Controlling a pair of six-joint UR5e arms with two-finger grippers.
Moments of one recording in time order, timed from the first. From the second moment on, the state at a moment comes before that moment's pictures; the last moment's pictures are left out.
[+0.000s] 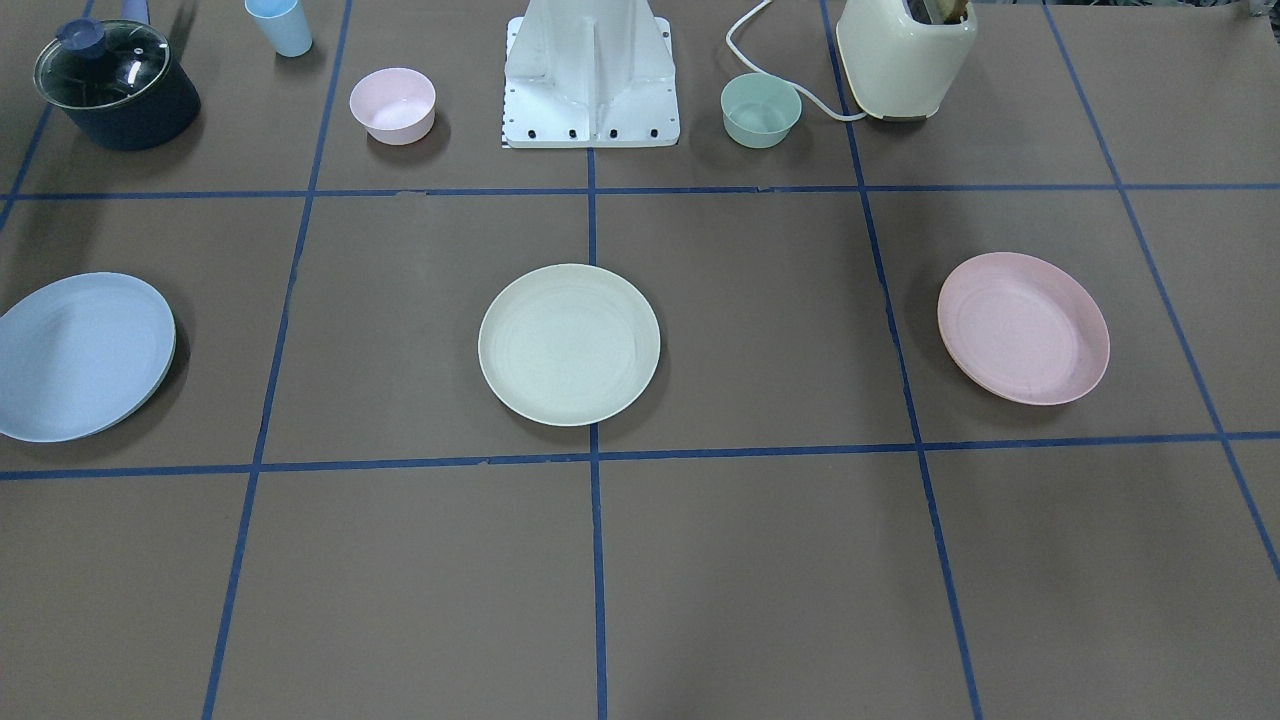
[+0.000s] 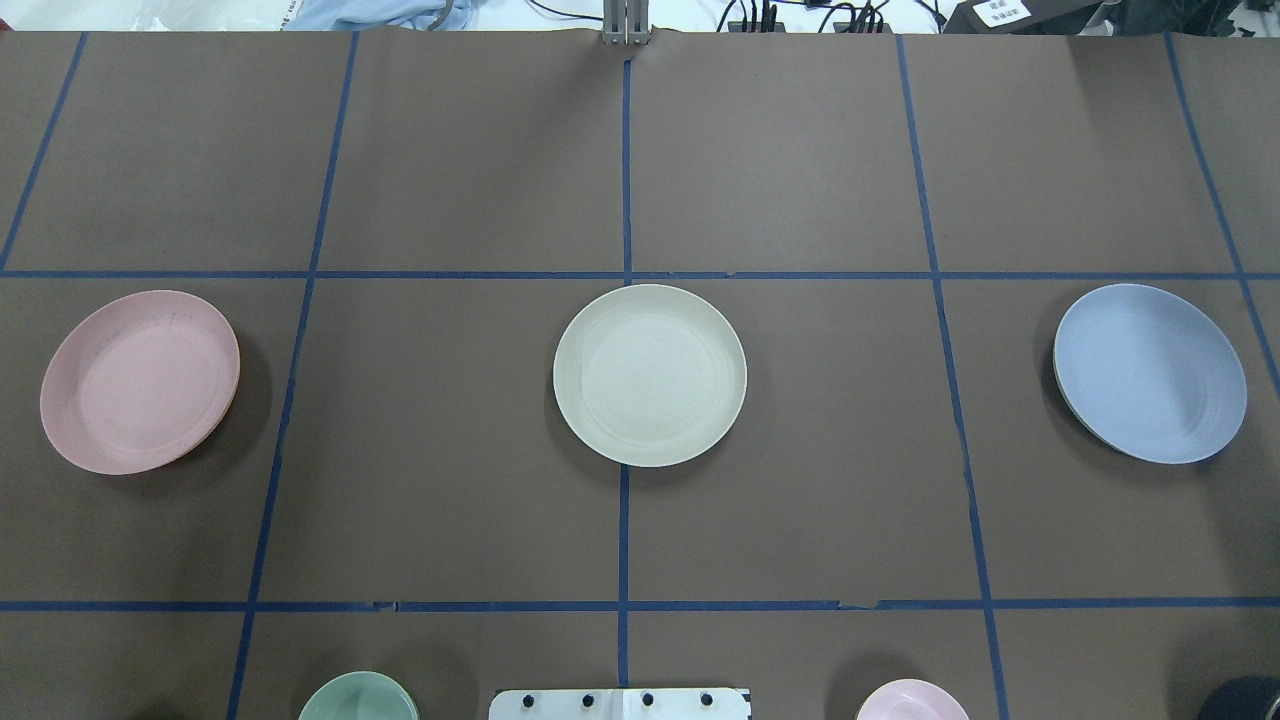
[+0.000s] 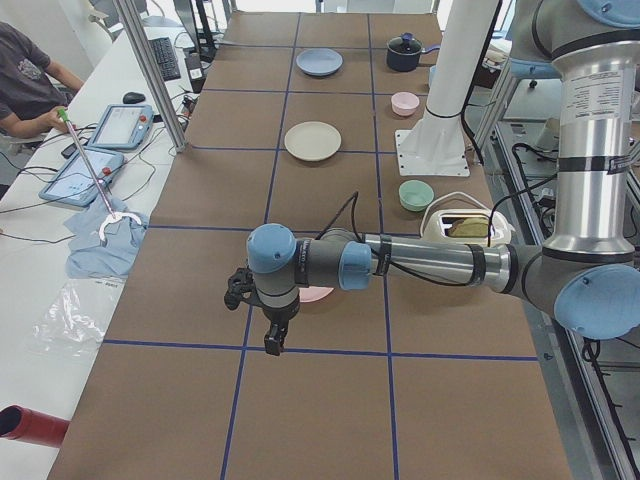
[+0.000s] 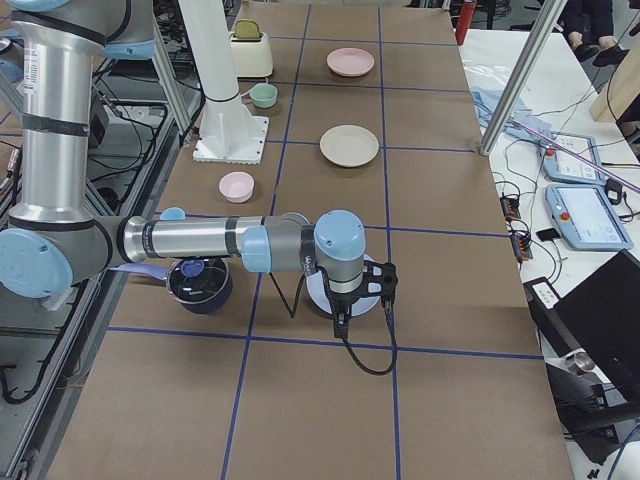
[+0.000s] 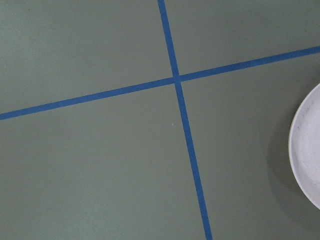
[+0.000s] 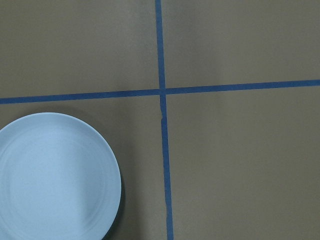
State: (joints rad) left arm -1.56 -1.51 -1.71 -1.52 -2.31 0.18; right arm 1.61 -1.71 1.80 -1.57 2.35 0.10
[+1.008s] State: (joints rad) left arm -1.56 -1.54 -1.72 -1.64 -2.35 0.17; right arm 1.60 -1.71 1.81 -1.57 2.38 0.10
